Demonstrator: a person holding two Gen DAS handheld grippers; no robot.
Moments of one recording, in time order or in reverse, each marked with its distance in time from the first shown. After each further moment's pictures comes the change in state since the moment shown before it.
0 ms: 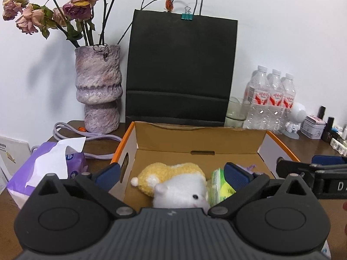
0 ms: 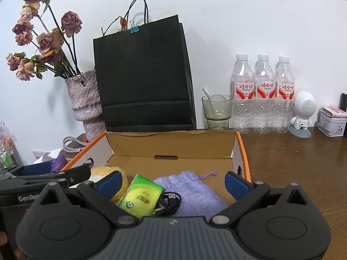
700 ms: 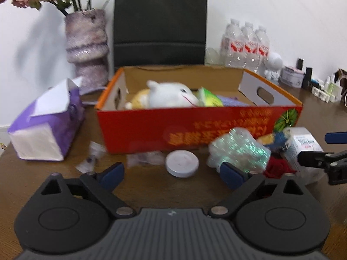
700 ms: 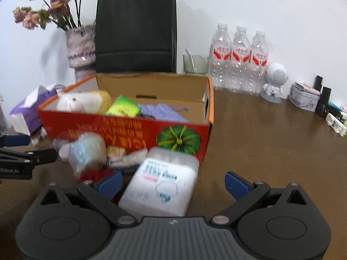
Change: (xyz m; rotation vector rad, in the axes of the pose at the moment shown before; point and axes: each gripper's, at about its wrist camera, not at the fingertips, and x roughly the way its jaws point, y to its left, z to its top) left arm -0.032 0.001 -0.085 0.112 0.158 -0.083; right arm -0.053 -0.005 -0.094 -0.093 0.143 -0.132
